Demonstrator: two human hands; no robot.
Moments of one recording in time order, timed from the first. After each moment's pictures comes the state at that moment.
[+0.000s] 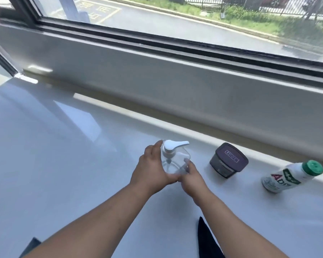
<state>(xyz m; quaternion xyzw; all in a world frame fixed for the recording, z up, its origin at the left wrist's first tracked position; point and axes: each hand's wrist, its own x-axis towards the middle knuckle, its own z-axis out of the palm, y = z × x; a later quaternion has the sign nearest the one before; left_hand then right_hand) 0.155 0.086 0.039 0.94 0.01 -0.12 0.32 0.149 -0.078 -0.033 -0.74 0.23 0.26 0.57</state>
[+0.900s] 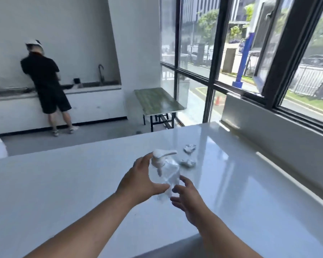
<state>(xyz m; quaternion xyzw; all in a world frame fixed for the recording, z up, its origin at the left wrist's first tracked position) -0.315 0.609 0.231 0.88 0.35 0.19 0.27 -0.177 0.478 0.180 -0.66 -0.14 0.45 0.58</state>
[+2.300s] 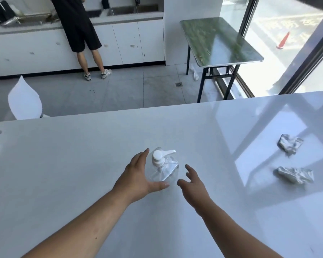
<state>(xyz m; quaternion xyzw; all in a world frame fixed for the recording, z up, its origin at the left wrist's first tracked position) -0.396 1.021 0.061 0.78 0.50 0.04 0.36 -0.211 0.905 0.005 -0.75 -0.21 0.49 0.39</state>
